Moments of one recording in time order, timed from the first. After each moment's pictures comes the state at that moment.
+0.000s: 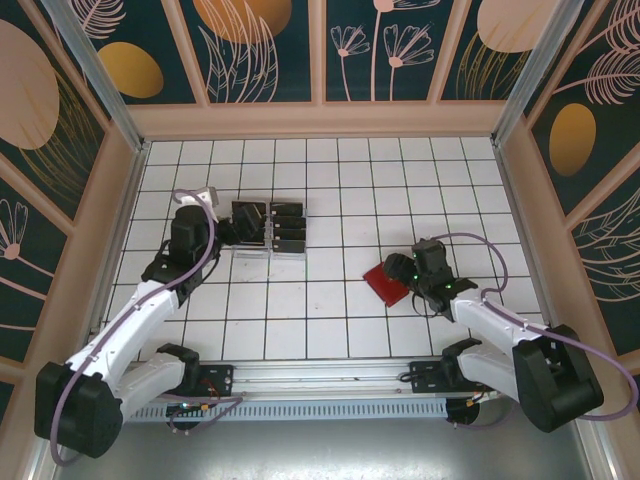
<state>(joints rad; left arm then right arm) -0.34 1.01 0.65 -0.09 0.02 -0.60 0.43 1.08 0.35 -0.10 0.01 0.79</state>
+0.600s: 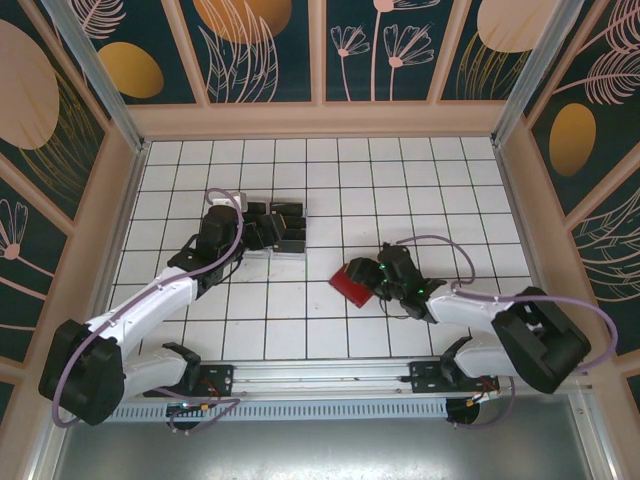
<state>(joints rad) -0.47 1.18 0.67 -0.03 0.02 -0.64 0.72 1.30 0.38 0.22 -0.08 1.07</state>
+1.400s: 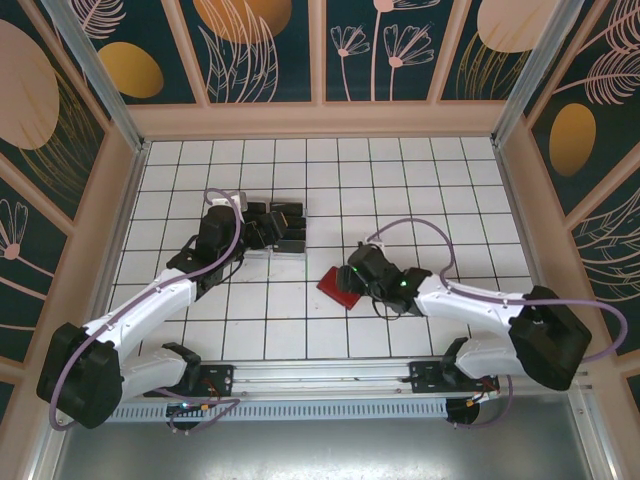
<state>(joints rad) -0.48 1.16 0.67 -0.02 0.03 -0.70 0.92 1.30 0.65 -0.27 0.24 0.76</state>
